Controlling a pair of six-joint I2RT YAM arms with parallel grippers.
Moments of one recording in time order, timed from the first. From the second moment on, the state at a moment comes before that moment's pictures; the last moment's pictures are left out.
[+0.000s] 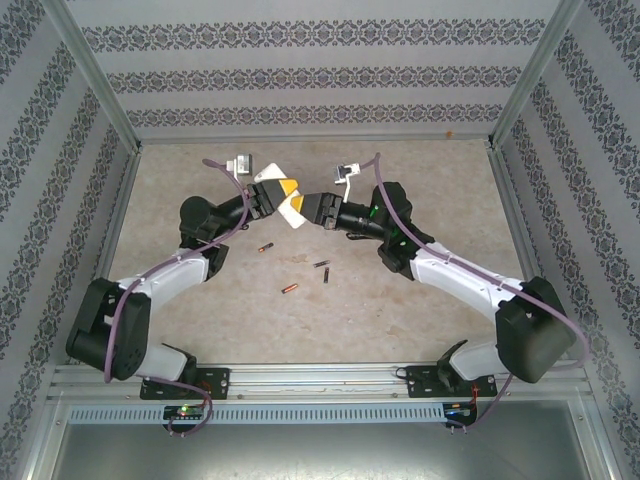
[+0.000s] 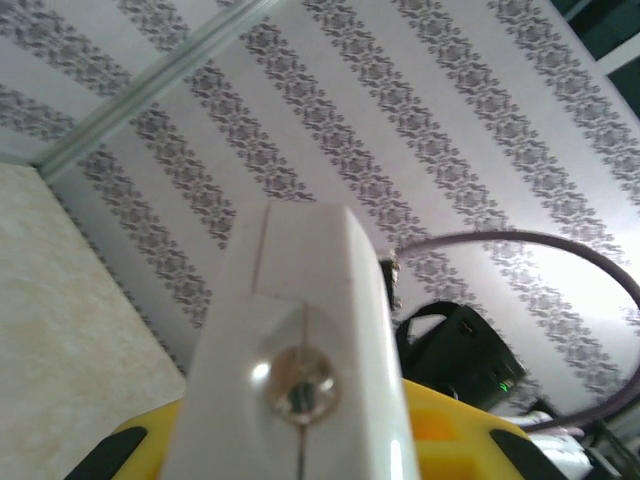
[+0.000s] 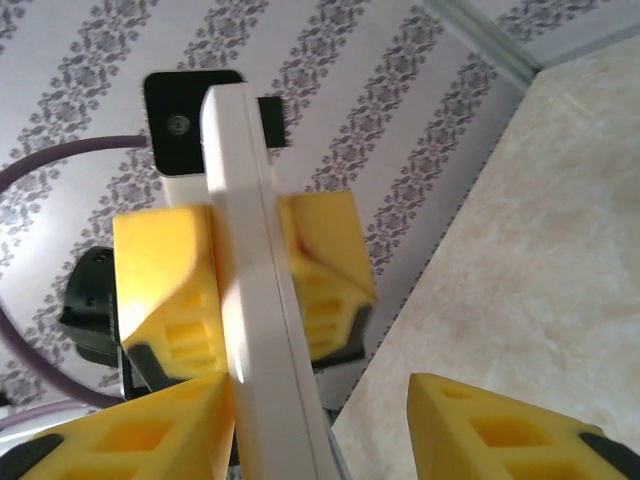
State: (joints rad) left arm -0.32 1.37 0.74 0.98 0.76 -1.16; right arm 0.65 1.35 0.85 0.50 -0.53 0.99
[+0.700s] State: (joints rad) left arm -0.36 1.29 0.74 0.77 0.62 -0.95; right arm 0.72 1.37 0.85 0.47 -0.42 0.95
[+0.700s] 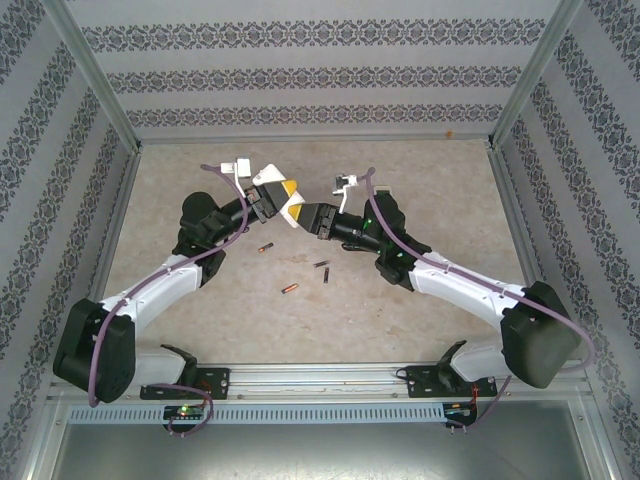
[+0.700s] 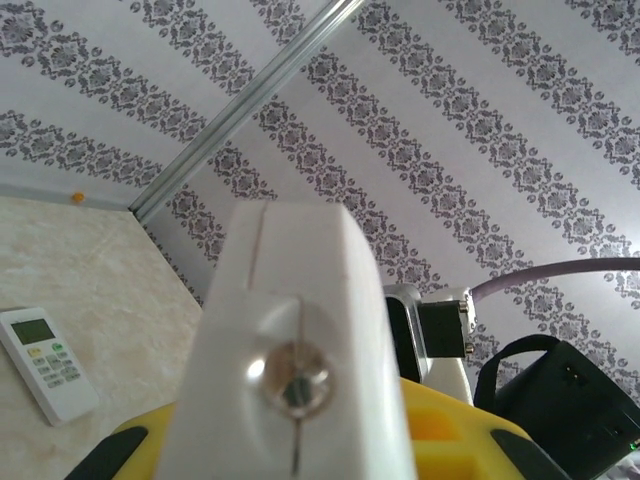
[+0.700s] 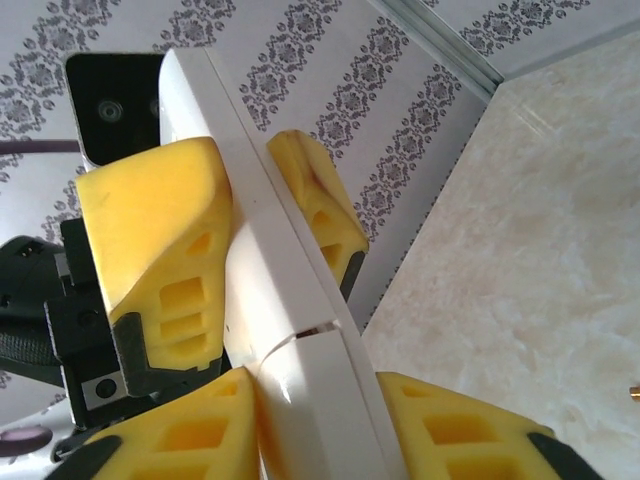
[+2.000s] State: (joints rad) left arm -0.39 1.31 0.75 0.72 0.68 -1.05; right arm 0.69 1.20 0.63 0.58 -0.43 0.95
